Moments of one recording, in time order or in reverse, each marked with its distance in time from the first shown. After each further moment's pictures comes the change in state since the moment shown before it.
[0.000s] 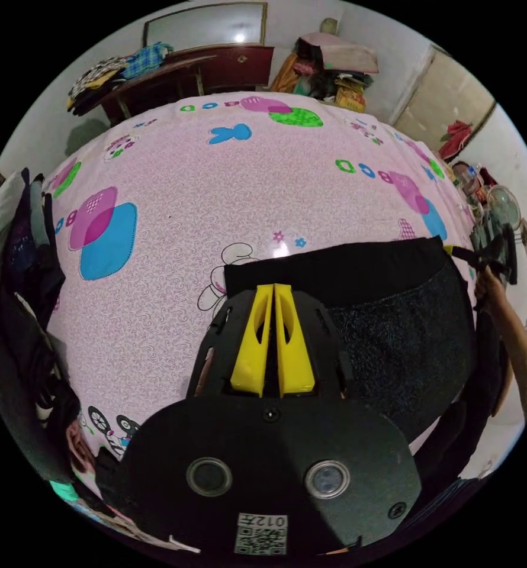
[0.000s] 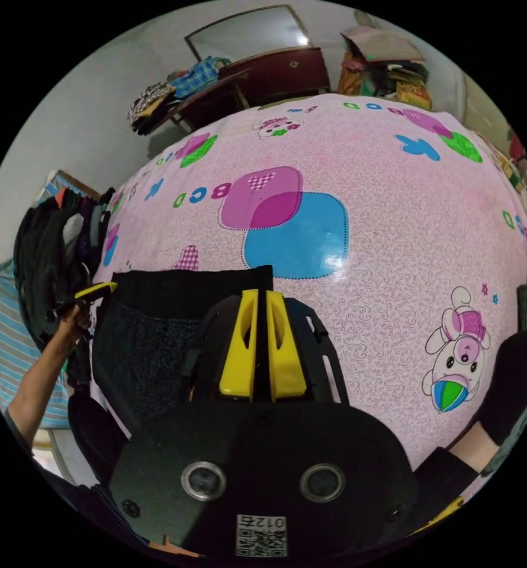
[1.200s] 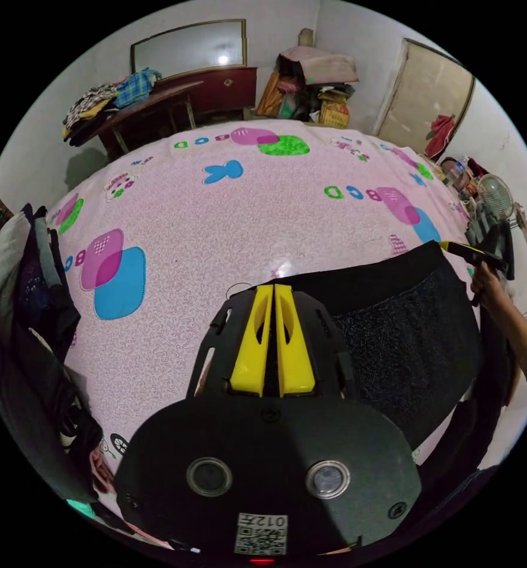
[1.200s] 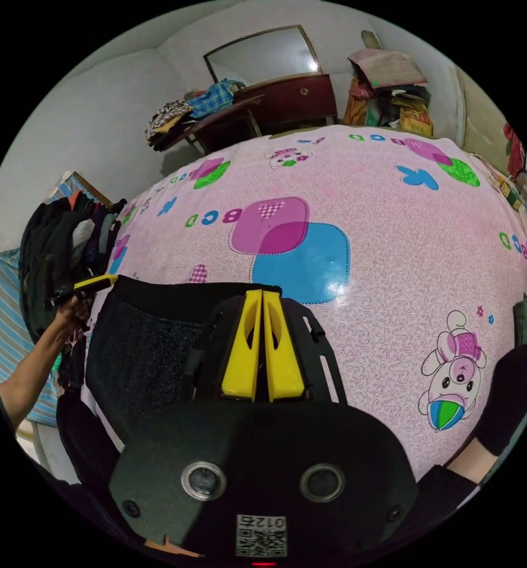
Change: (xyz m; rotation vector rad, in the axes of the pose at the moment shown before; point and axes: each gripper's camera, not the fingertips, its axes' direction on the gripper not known) left arm 0.022 -0.007 0.007 0.075 -0.067 0.099; right arm 0.009 0.003 -0.007 0.117 0.021 -0.070
